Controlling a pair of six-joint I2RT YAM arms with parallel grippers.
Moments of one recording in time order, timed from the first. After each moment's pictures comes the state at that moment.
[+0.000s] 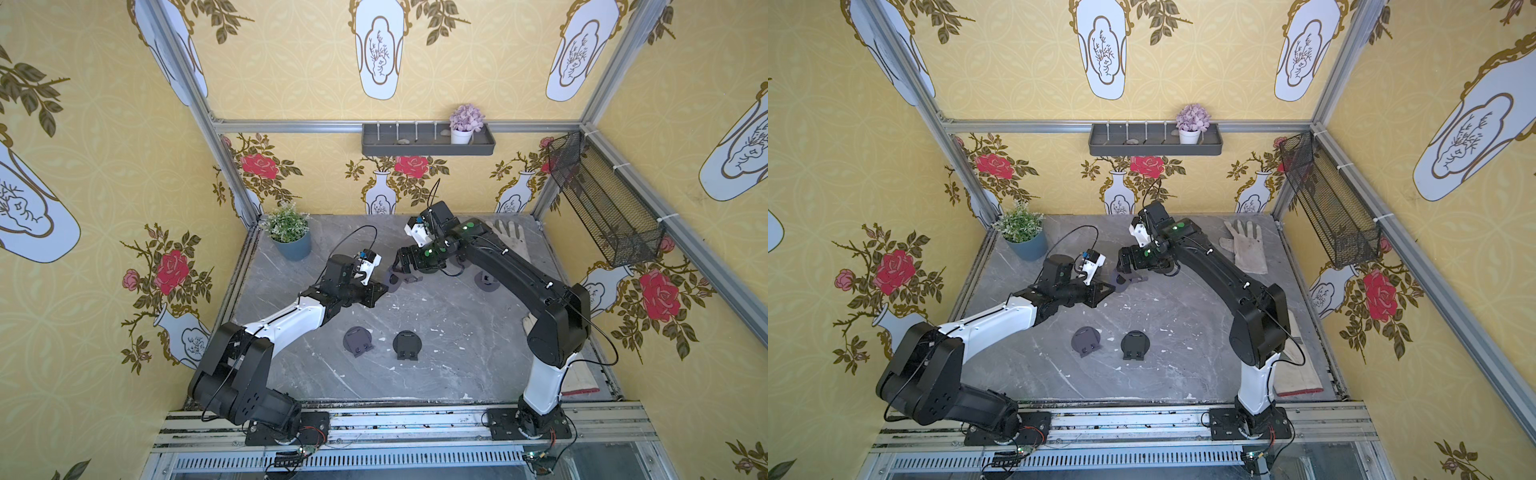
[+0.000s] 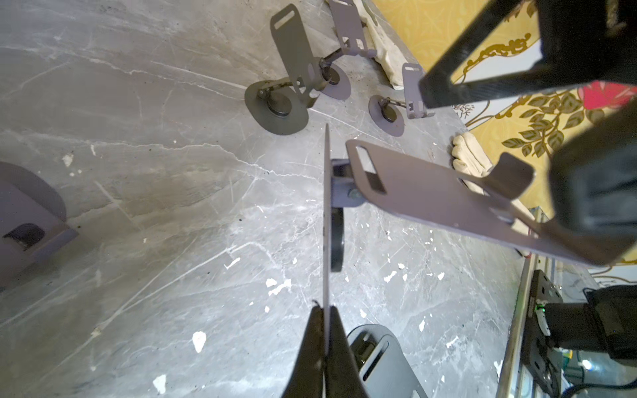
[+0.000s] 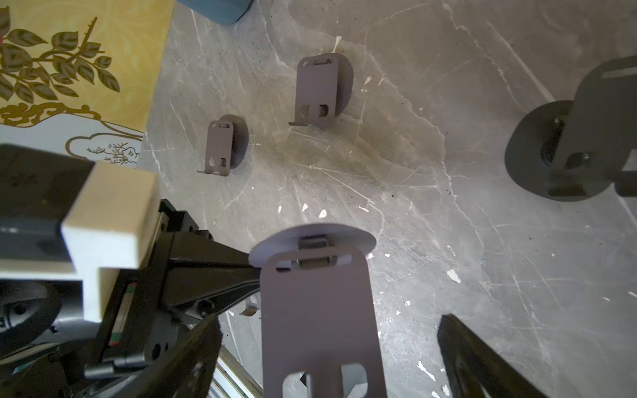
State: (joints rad) left arm -0.47 1.48 0.81 0.03 0.54 -0.18; right arm 0.68 1.86 1.78 -0.94 -0.36 0.28
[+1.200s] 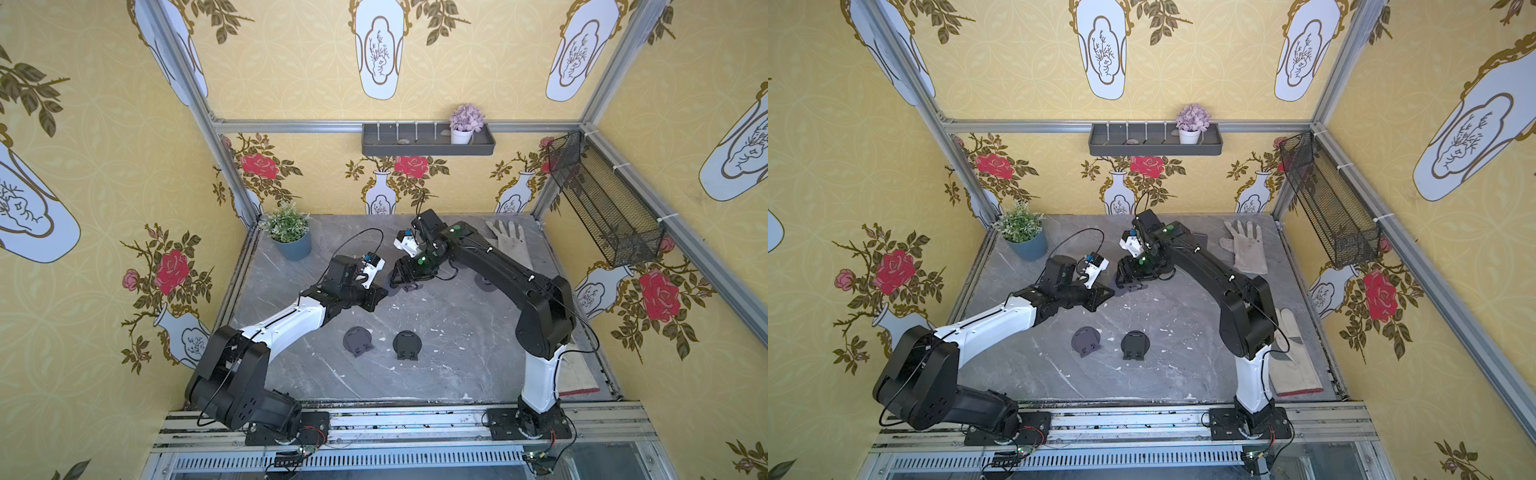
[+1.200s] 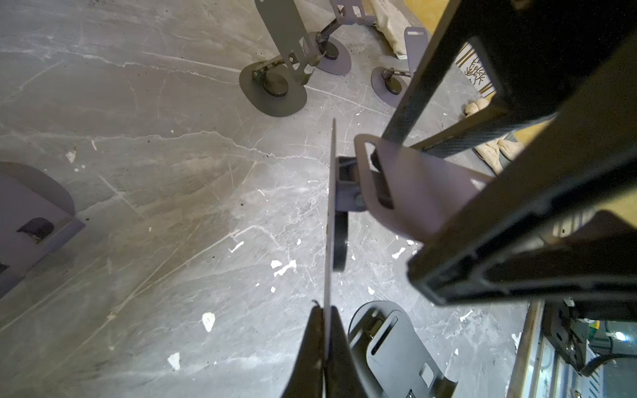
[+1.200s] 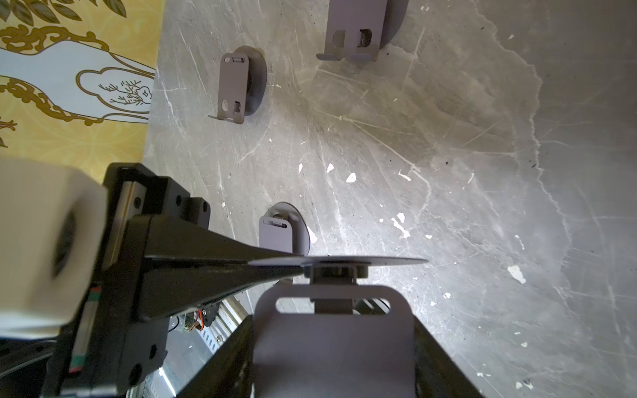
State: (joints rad) left arm -0.49 1.46 0.83 -0.07 0.50 -0.10; right arm 0.70 1.95 1.80 -1.00 -0.48 0.22
